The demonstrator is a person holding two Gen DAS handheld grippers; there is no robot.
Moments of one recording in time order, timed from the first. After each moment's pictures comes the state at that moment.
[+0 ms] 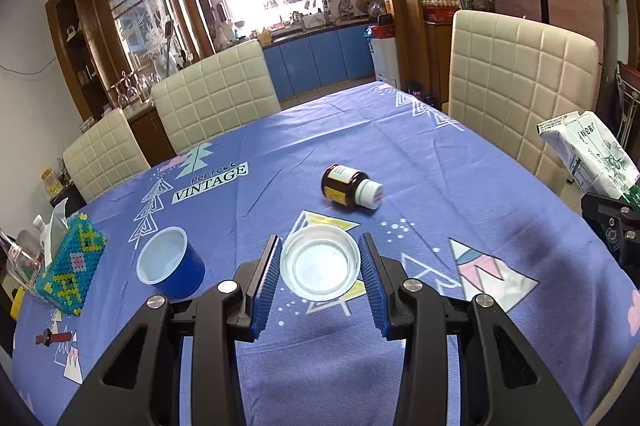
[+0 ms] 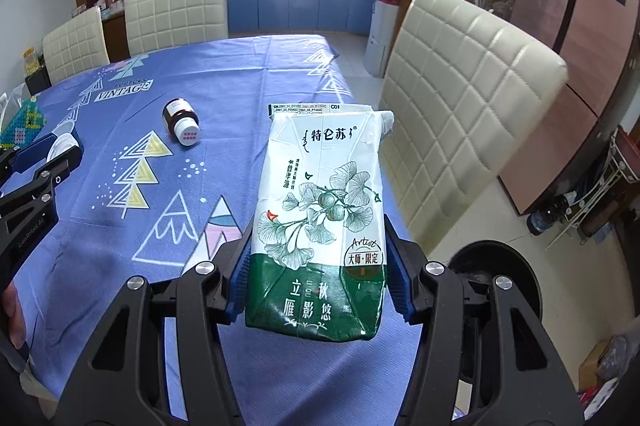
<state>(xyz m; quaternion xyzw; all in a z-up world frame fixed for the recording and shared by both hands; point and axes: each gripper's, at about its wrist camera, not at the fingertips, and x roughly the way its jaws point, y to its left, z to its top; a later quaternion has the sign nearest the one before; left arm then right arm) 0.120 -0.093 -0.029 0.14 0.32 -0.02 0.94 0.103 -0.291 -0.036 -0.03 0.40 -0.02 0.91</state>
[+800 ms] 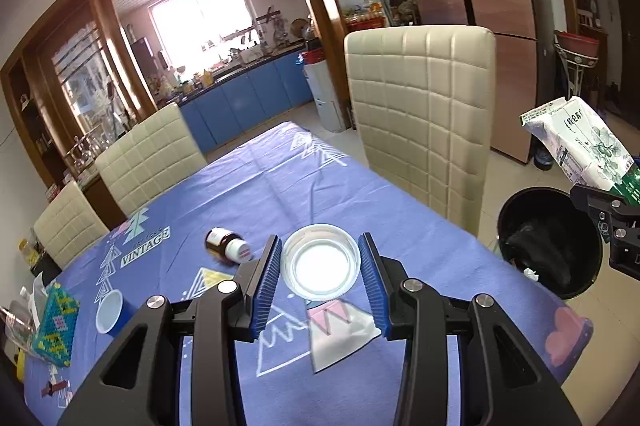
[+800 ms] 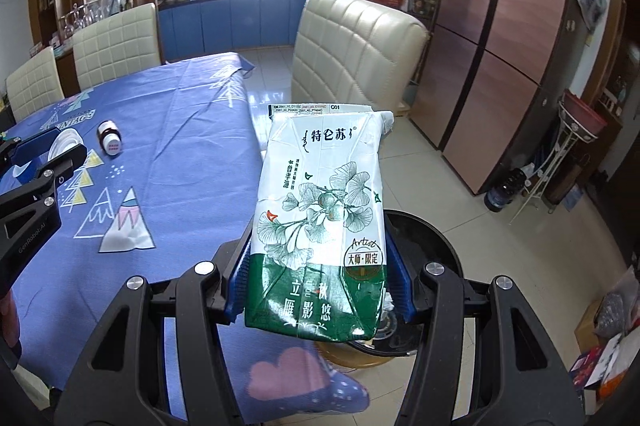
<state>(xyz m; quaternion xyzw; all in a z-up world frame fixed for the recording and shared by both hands) 0.083 -0.237 -0.006 0.20 0.28 -0.12 0.93 0.029 -0.409 -0.019 0.00 0.37 -0.11 0.92</state>
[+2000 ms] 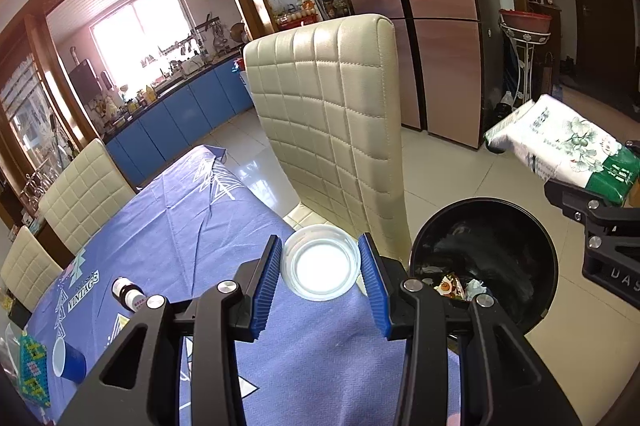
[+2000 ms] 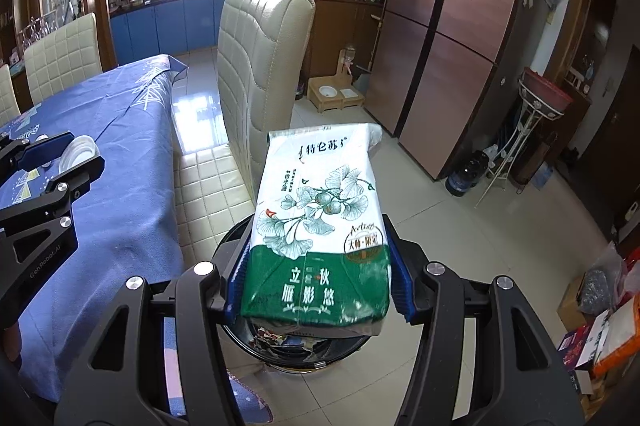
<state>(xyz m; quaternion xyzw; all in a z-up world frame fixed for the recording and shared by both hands) 0.091 -0.368 -0.027 0.23 0.29 -0.21 0.90 0.024 -0.505 -0.034 0.01 0.38 -0.18 0.91</state>
